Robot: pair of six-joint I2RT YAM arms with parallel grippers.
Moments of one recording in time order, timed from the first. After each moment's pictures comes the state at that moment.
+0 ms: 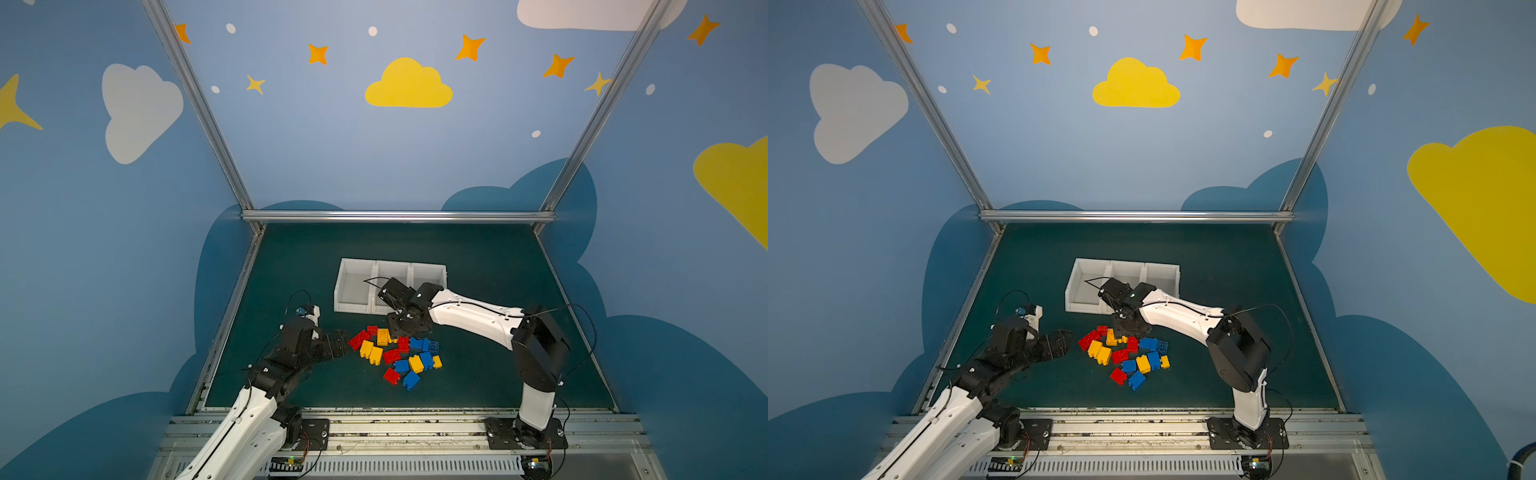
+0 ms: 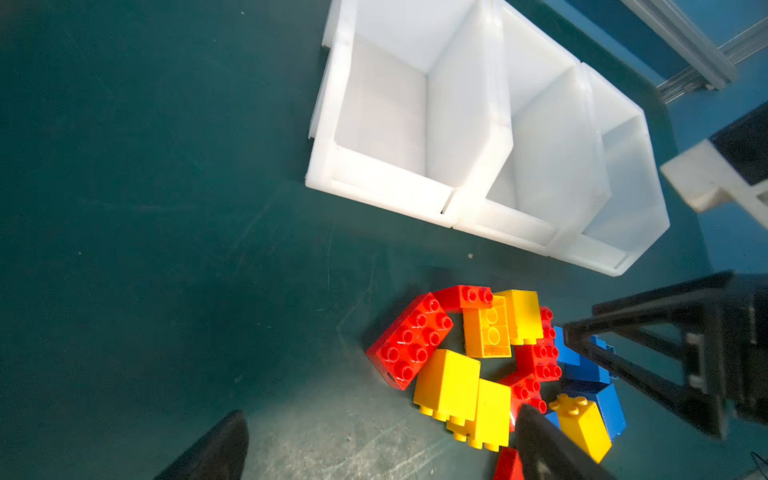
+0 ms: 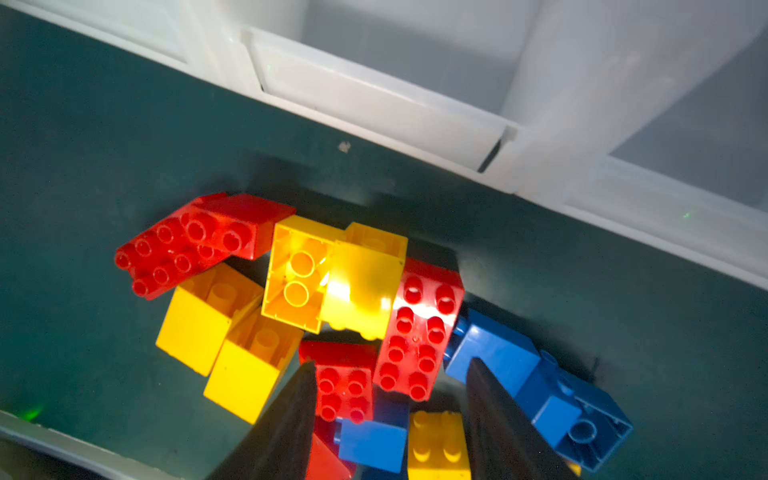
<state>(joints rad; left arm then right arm) -0.34 0.63 0.41 -0.52 0.10 -0.55 0.99 1.90 1.46 -0.86 0.06 0.69</state>
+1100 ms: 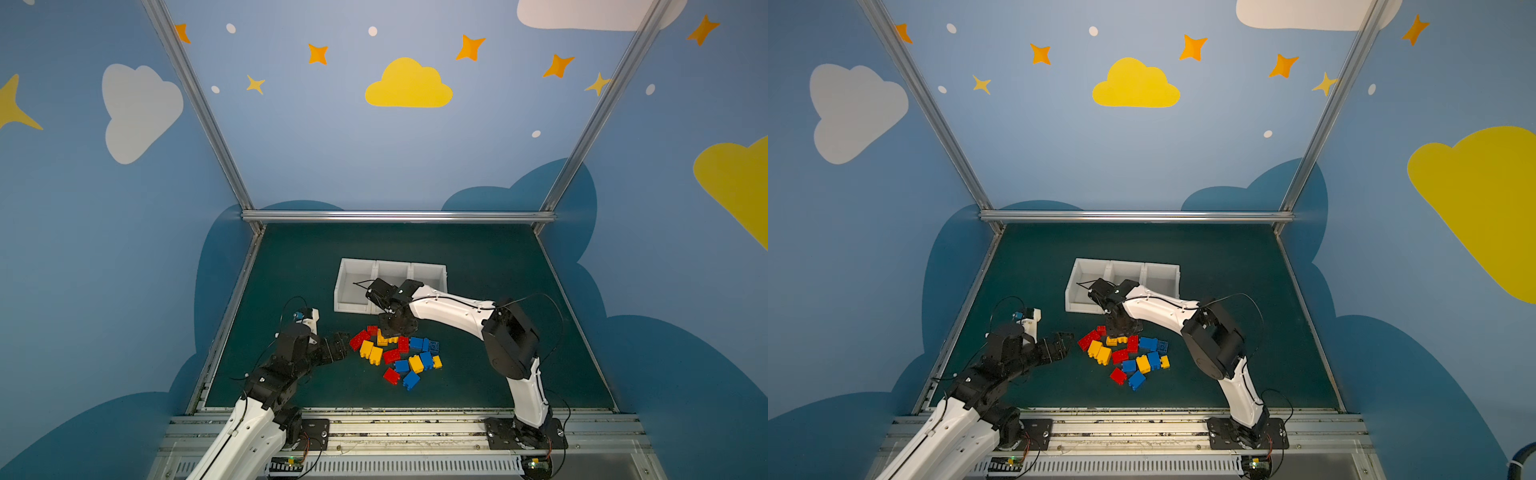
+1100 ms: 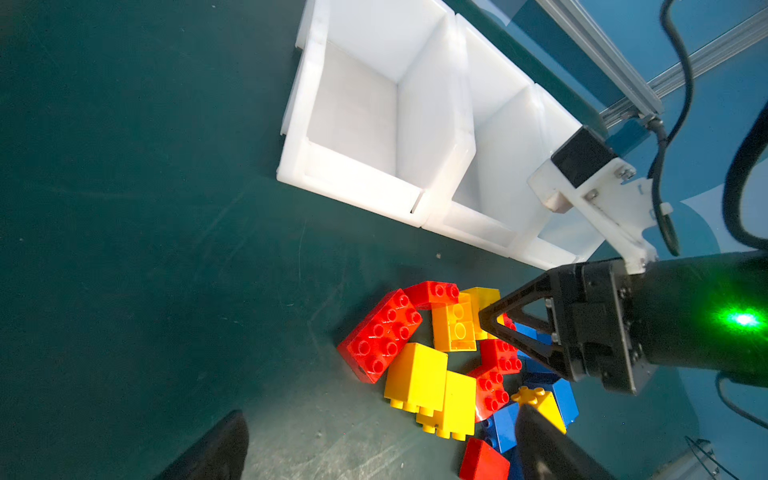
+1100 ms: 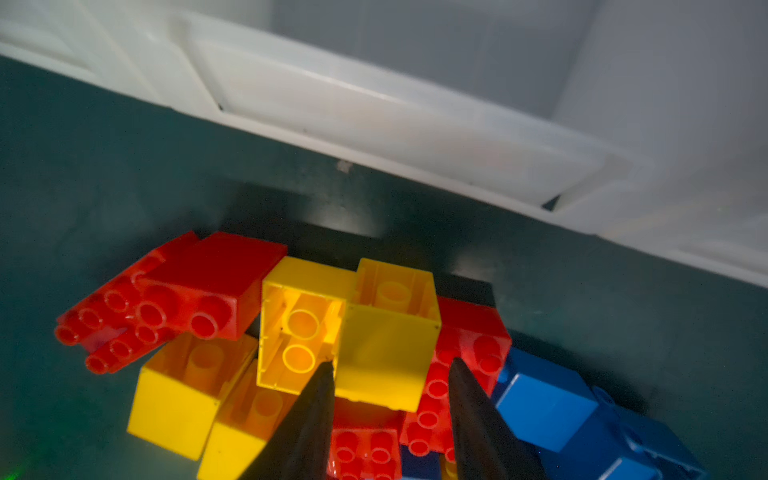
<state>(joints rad) -0.34 0.55 0.36 -0.50 0.15 -0.60 1.00 2.07 1.62 -0.96 0.05 0.75</state>
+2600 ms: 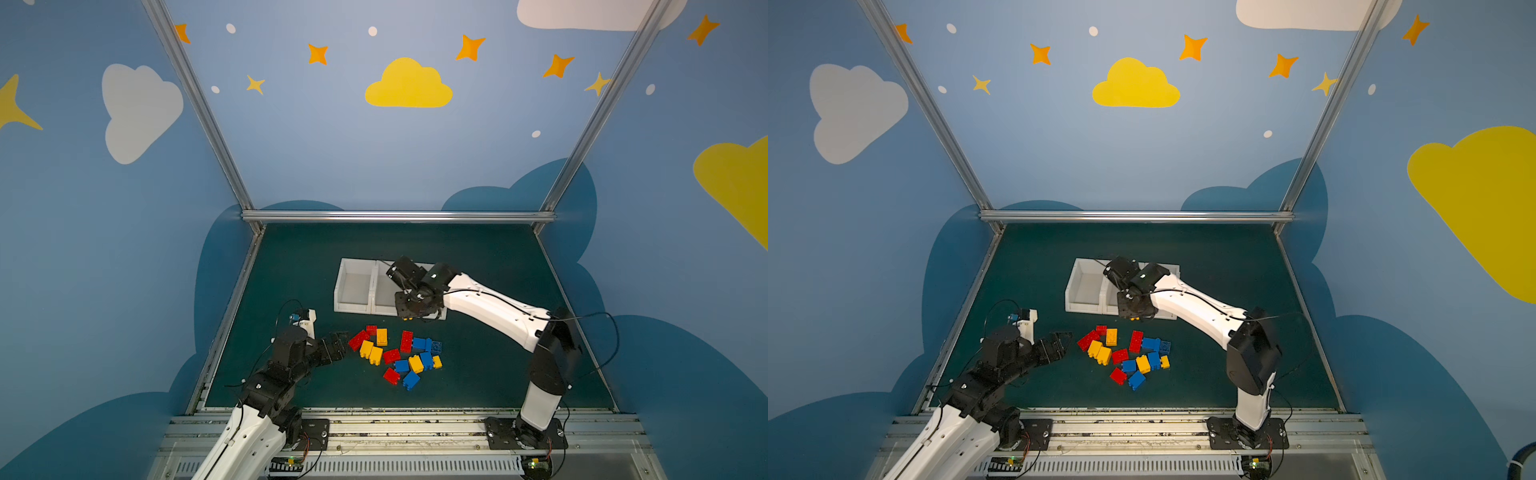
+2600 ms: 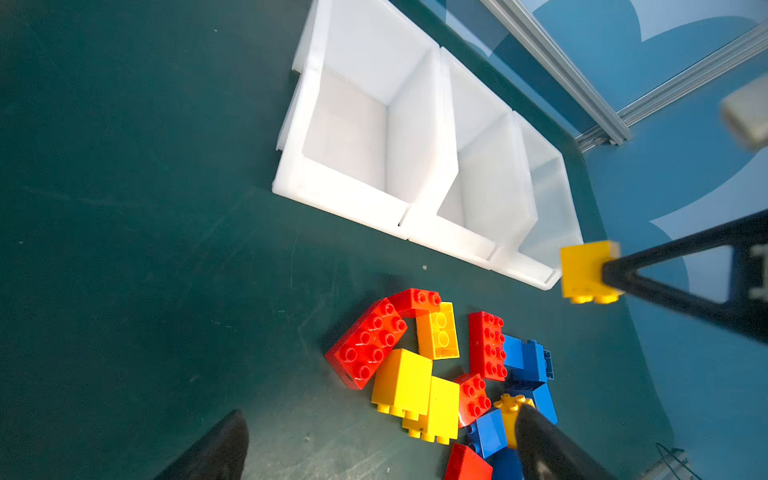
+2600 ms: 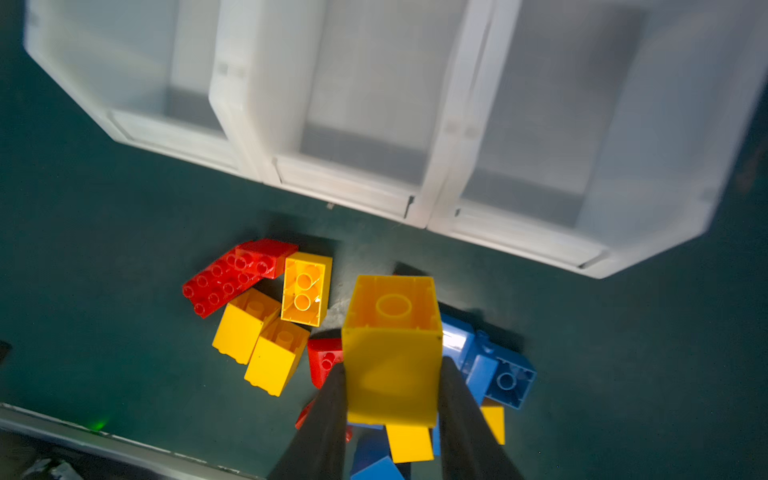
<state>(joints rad) -0.34 0.48 0.35 -0.50 0.15 -0.63 0.89 1.77 1.60 -1.03 0.15 0.67</state>
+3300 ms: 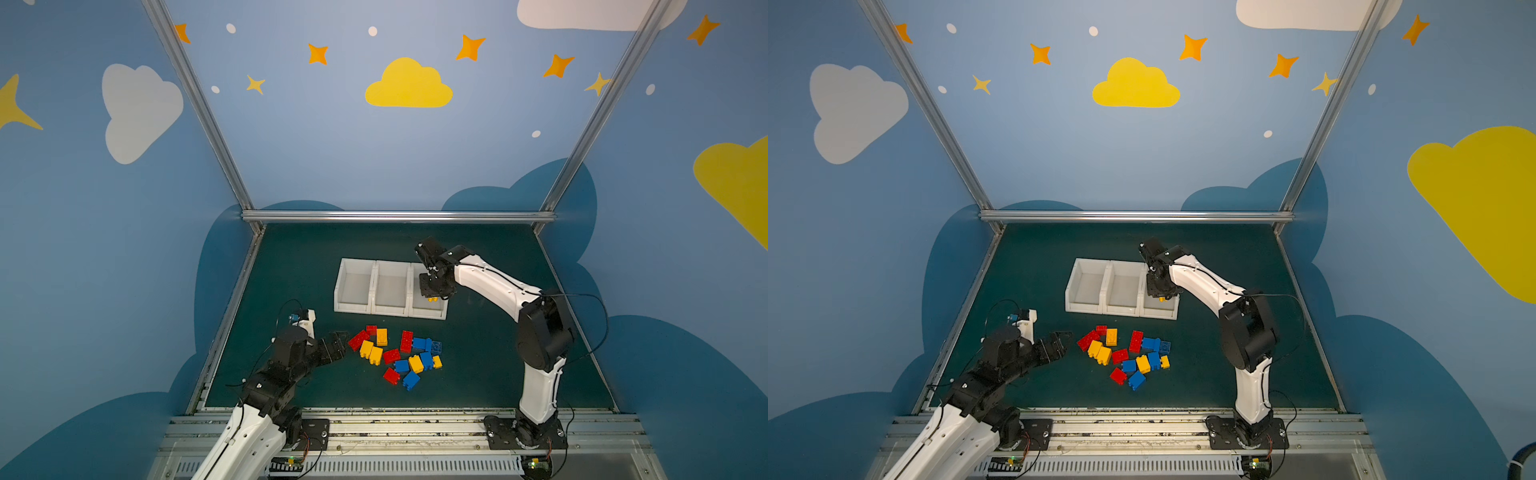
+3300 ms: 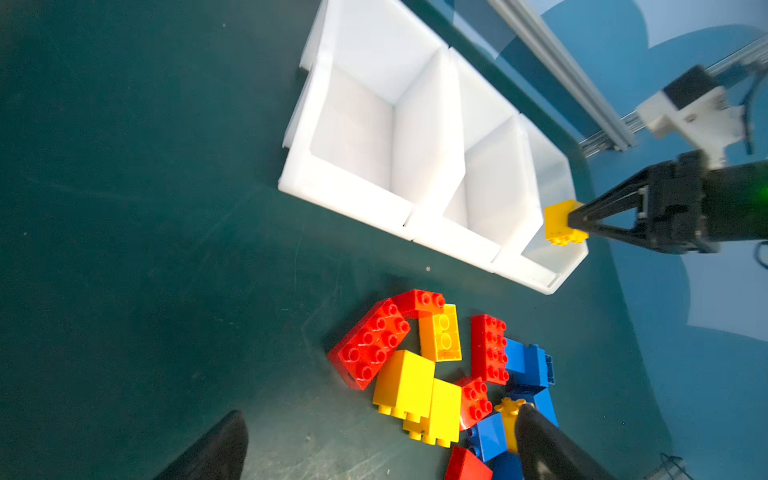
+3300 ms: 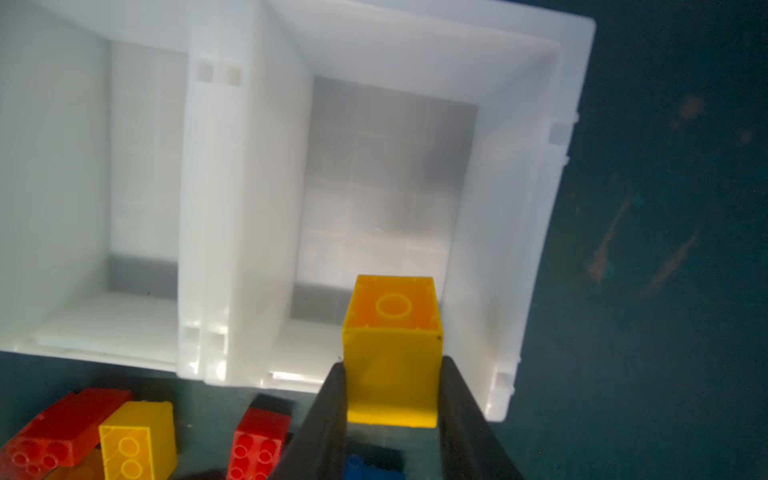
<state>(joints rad) -0.34 0.45 0.34 -0.48 0.14 -0.65 0.65 1.95 1.63 -0.97 0.16 0.48</state>
